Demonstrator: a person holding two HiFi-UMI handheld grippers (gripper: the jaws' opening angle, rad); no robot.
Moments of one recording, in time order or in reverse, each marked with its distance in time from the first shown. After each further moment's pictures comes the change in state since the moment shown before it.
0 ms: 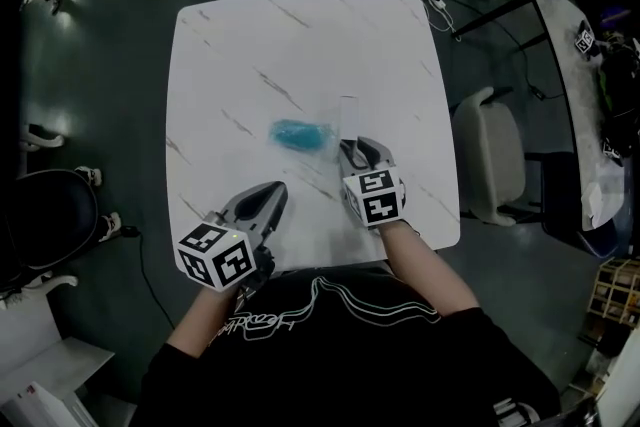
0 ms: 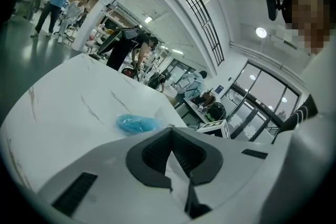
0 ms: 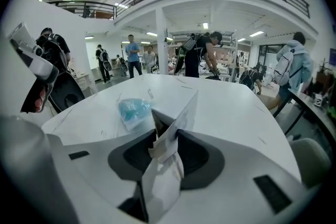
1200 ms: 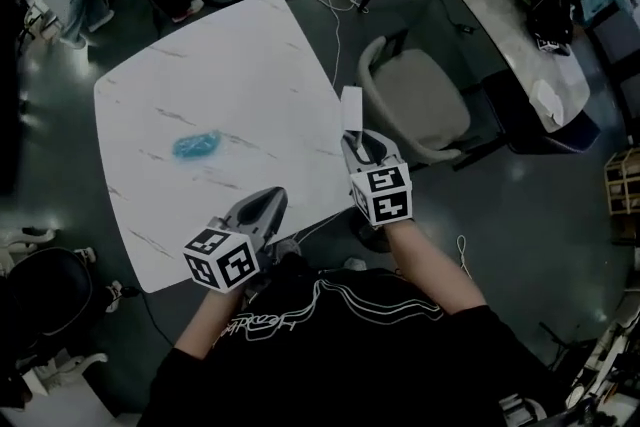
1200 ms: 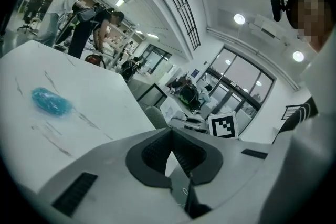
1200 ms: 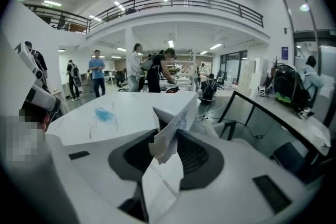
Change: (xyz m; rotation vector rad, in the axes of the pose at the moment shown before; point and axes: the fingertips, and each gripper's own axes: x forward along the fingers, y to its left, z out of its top) left arm 0.077 -0.181 -0.084 0.135 0.159 -0.226; right arm -0.215 -0.144 -0.071 0.179 -0.150 -0.296
